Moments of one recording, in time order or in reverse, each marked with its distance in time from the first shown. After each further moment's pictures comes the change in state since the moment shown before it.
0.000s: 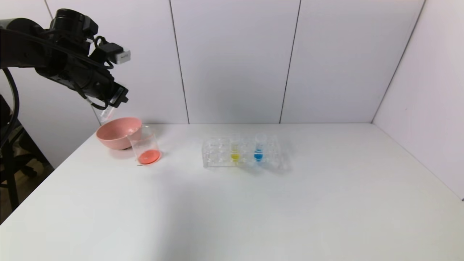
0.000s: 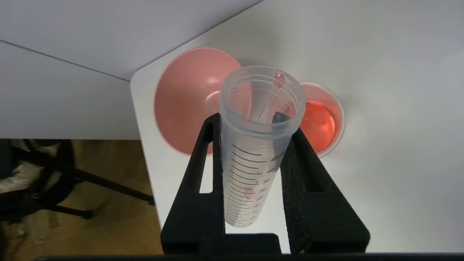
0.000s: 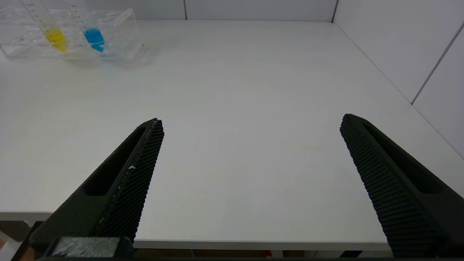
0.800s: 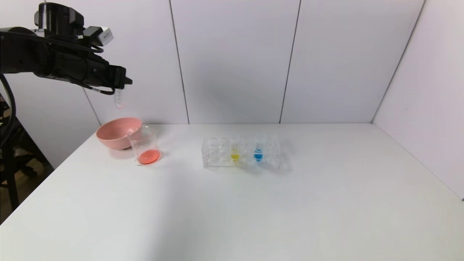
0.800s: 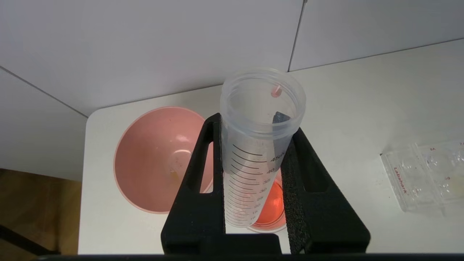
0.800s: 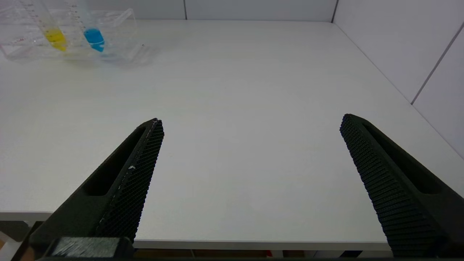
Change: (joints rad) left arm 0.056 0.000 0.068 -0.270 -0.180 -0.288; right arm 0.000 0.000 0.000 0.000 0.000 0.000
